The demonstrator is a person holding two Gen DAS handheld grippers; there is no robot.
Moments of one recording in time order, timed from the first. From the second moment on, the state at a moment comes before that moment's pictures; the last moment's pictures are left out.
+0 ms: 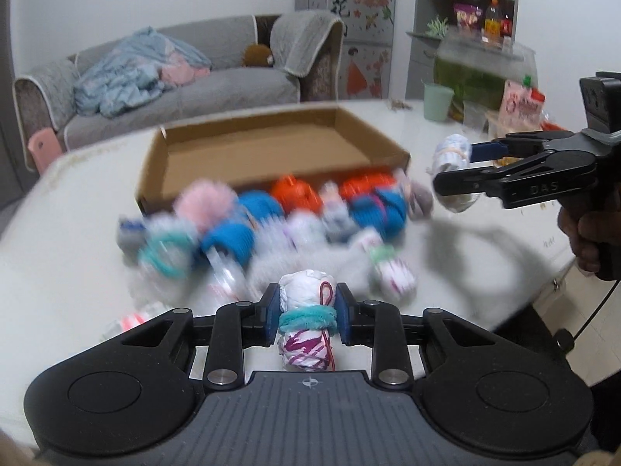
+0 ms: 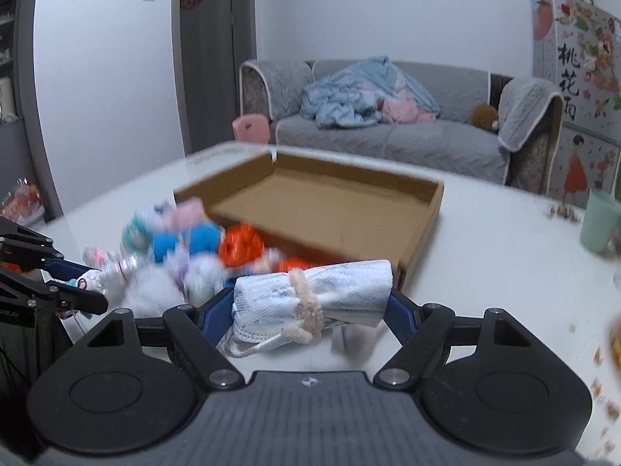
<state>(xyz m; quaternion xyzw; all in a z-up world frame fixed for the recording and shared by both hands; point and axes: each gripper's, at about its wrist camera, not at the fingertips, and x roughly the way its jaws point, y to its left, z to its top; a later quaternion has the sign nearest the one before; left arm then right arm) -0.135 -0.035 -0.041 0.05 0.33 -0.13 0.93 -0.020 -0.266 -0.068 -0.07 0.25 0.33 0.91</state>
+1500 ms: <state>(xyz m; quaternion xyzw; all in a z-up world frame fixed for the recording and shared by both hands) 0.216 0.054 -0.048 -0.01 0.41 -0.06 0.91 0.228 -0.052 -0.087 -0.26 0.29 0.45 0.80</state>
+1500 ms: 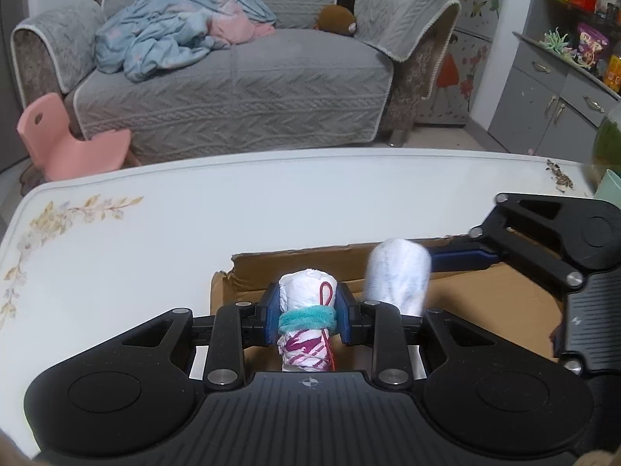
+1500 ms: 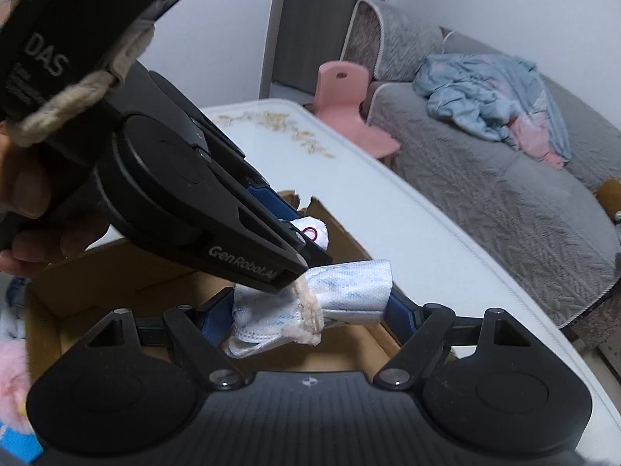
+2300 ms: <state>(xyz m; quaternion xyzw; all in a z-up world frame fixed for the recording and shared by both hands) 0.209 0.044 -0.043 0.02 0.40 -0.04 0.91 0.228 -0.055 -0.086 -0.28 0.32 0.45 0.79</state>
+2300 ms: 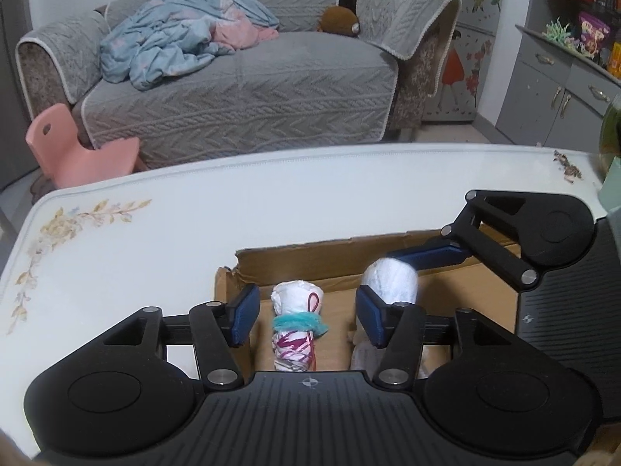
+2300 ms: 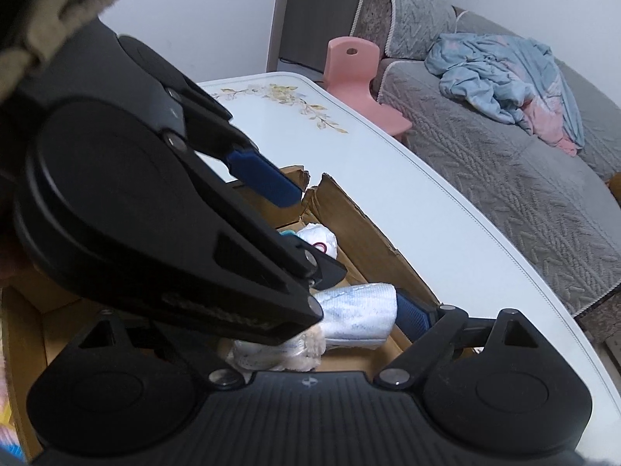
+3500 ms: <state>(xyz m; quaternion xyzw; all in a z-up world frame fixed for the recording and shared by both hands) -0.011 0.070 0.006 0.04 0.32 -0.03 0.95 0.078 -0.140 -0.010 -0.23 0.22 0.44 0.84</state>
